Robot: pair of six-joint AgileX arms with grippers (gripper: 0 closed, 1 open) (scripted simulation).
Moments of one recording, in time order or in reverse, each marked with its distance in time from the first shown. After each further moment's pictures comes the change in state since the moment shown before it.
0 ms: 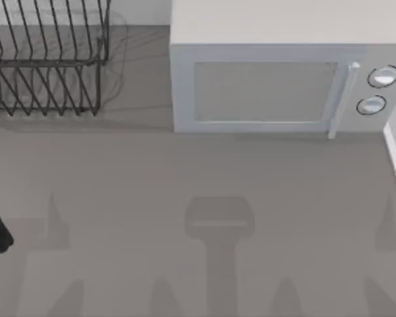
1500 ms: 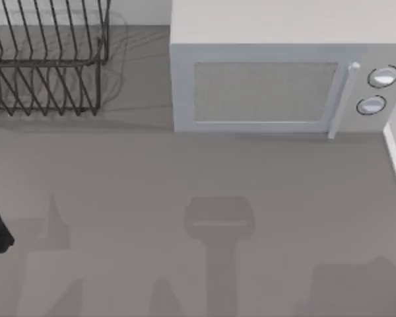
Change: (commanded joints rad) left arm 0.000 0.000 0.000 0.000 0.000 0.000; right arm -0.287 1.321 0.826 -1.071 0.004 0.641
